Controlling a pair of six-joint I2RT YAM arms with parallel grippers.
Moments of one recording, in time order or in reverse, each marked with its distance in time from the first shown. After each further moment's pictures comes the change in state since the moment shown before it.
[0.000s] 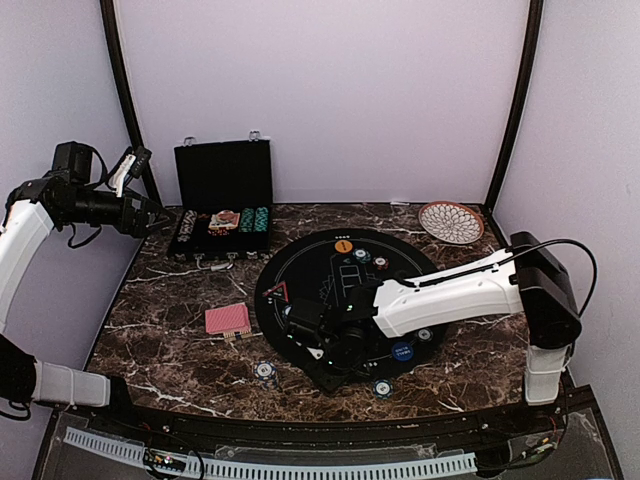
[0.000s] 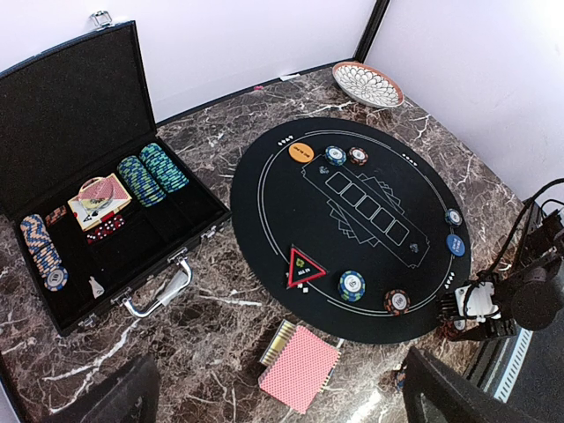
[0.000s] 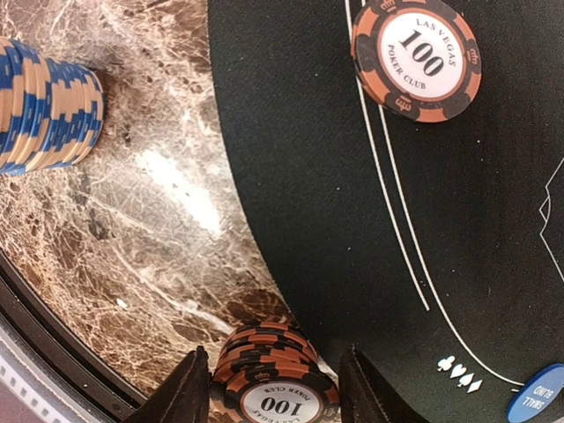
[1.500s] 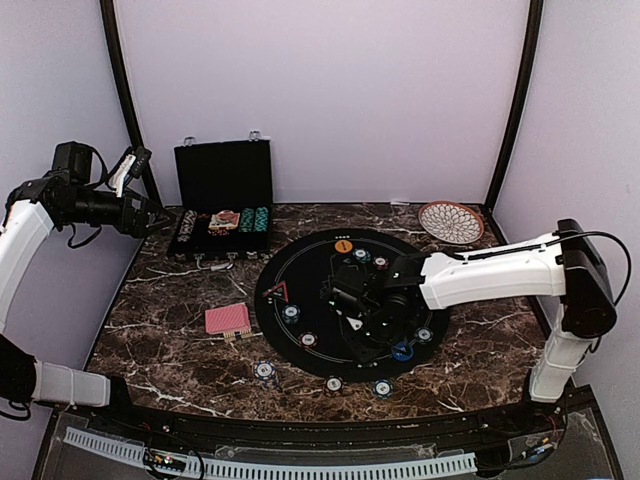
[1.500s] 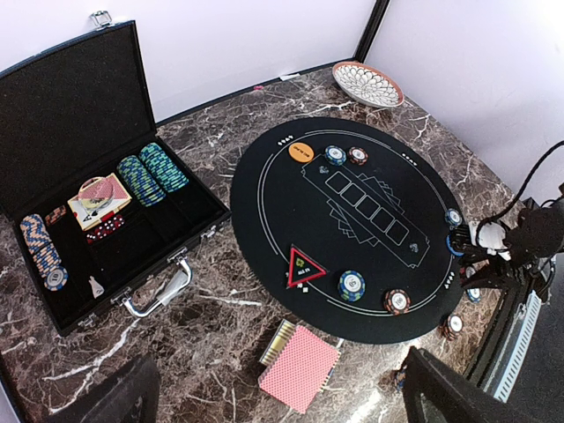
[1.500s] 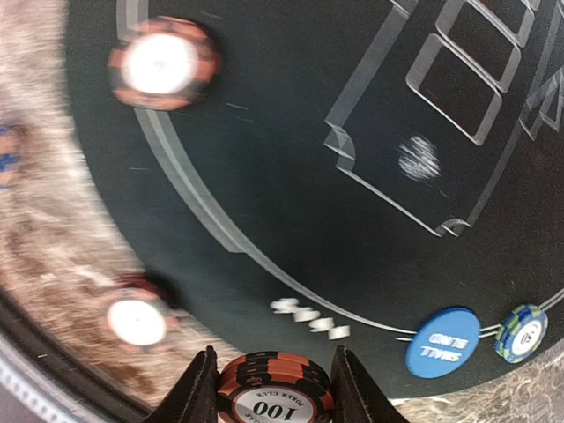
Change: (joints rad) left arm 0.000 0.000 0.000 -0.001 0.000 0.000; right arm -0.126 -0.203 -0.140 -0.049 0.057 0.022
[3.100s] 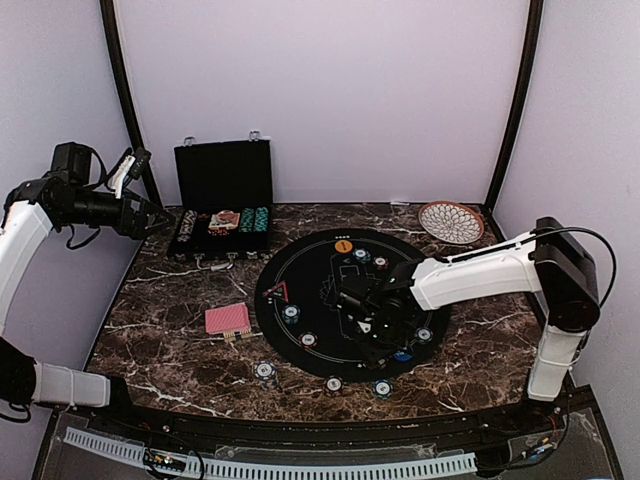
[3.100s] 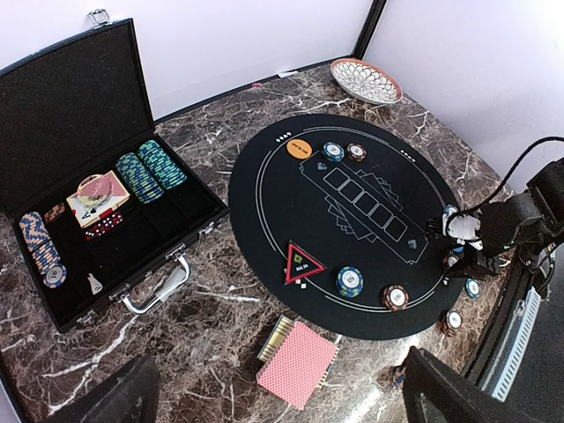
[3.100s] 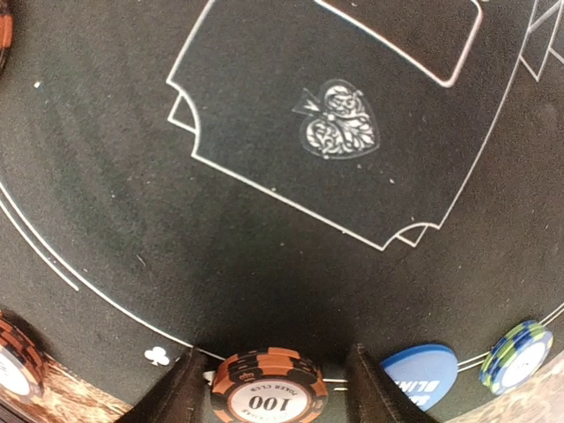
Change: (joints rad) left arm 0.000 -0.008 0.000 -0.018 -0.002 0.010; right arm -0.099 0.074 -0.093 0.054 0.008 -0.033
